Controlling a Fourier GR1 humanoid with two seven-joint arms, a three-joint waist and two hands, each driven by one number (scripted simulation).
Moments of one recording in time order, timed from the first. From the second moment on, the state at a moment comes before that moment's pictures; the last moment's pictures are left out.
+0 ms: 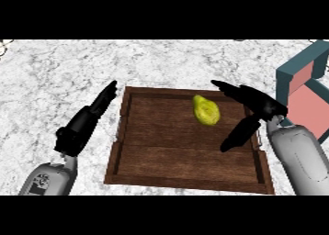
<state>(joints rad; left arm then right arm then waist) -0.19 0.20 -0.18 -1.56 -0.03 -0.08 0.09 -0.46 -0.26 0.13 -1.40 0.11 0.52 0.54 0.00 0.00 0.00</state>
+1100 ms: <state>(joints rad) -0.19 0.12 -0.12 -1.55 -0.10 -0.14 0.08 -0.45 -0.15 0.16 -1.30 0.34 0.54 0.44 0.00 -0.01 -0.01</state>
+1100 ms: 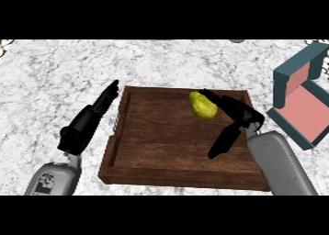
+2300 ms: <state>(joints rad) -0.14 0.13 -0.07 -1.58 -0.10 -0.14 0.11 -0.26 -0.67 0.25 -1.56 0.66 0.35 -0.41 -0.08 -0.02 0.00</state>
